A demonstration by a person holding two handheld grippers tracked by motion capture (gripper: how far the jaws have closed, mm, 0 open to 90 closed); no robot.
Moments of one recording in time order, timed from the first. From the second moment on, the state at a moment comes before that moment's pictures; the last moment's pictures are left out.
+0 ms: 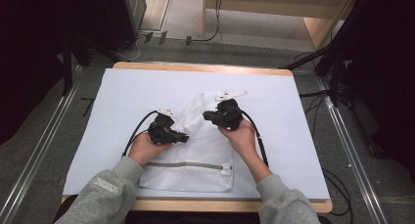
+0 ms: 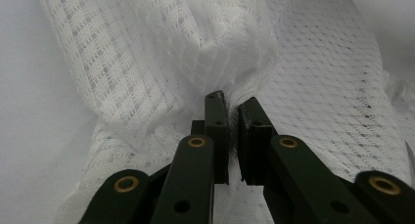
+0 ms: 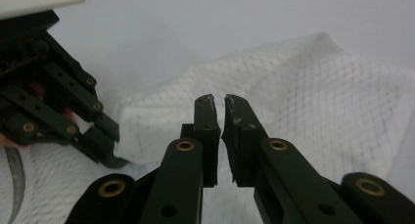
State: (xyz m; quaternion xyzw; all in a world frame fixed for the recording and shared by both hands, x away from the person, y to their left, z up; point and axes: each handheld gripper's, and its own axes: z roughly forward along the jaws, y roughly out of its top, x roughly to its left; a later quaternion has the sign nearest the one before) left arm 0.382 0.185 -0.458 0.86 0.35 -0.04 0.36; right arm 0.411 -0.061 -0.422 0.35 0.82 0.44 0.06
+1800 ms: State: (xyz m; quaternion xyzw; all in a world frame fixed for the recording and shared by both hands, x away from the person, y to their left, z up) left arm 0.388 0.191 -0.460 0.86 0.37 -0.04 0.34; right arm 0.422 -0.025 -0.451 0.32 0.86 0.39 0.04
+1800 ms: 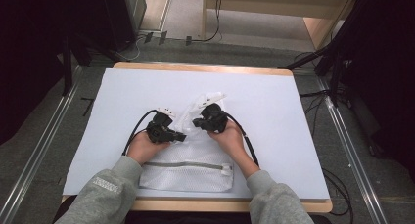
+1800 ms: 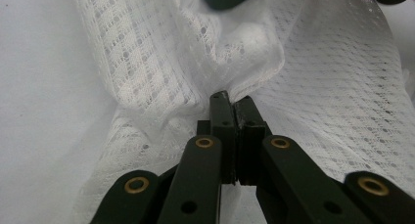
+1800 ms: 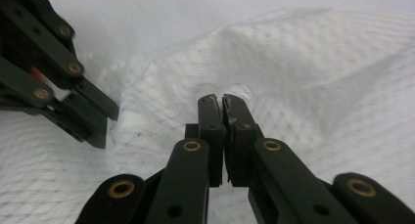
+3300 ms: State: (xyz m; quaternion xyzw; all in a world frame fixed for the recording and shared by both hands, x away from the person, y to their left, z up) left arm 0.397 0.197 -0.421 0.81 0.38 -0.02 0.44; right arm 0.405 -0.043 -0.409 0.30 0.81 0.51 0.01
